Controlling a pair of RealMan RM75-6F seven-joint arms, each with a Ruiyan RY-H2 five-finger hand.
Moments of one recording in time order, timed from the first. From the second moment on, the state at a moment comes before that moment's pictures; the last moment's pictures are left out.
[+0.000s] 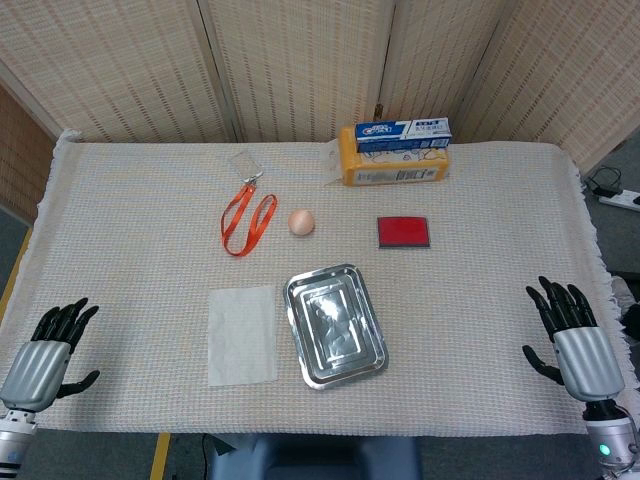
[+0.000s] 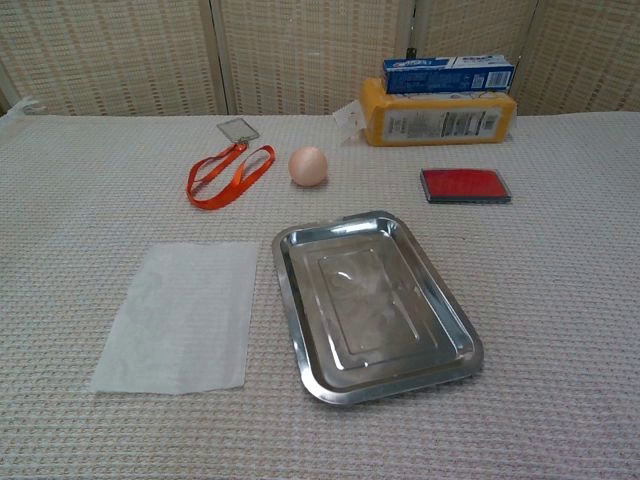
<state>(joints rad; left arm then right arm) -0.15 -1.09 0.02 -1.62 1.54 1.38 0.05 0.09 -1.17 0.03 -1.52 -1.62 1.54 -0.02</state>
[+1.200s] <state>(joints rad) -0.17 -1.48 0.14 -1.31 1.87 1.44 -0.03 0.06 -1.15 0.01 -1.52 -1.69 1.61 0.05</state>
